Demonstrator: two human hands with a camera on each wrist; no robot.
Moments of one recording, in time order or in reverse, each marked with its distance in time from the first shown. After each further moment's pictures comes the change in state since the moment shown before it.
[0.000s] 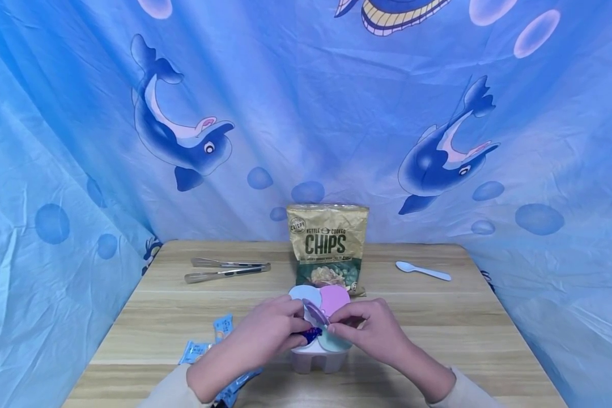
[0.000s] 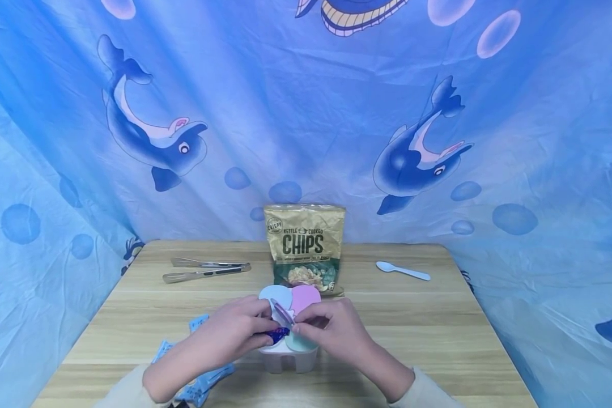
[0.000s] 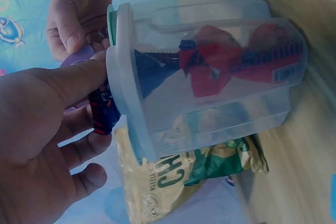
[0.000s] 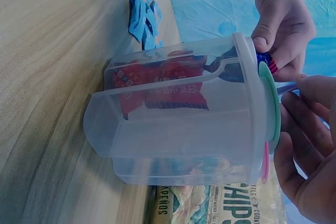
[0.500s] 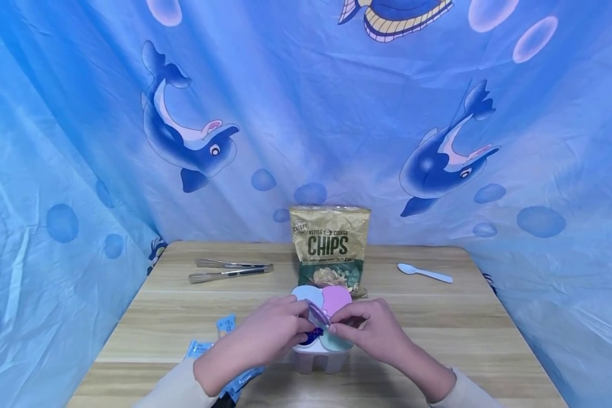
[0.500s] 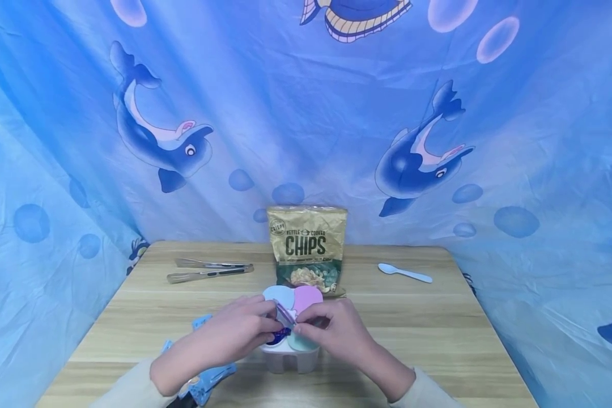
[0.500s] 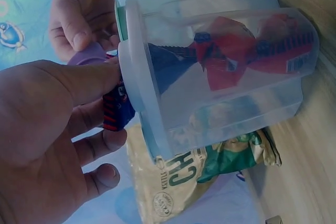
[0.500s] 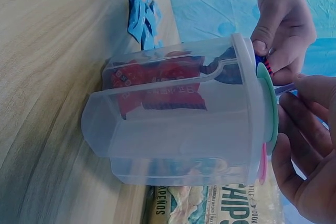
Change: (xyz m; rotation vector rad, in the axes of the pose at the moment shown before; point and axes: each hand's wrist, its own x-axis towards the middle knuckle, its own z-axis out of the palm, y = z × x) left_hand 0.004 0.007 -0.010 0.085 -0.111 -0.017; right_hand -0.001 -0.006 0.001 -0.007 -0.003 -0.002
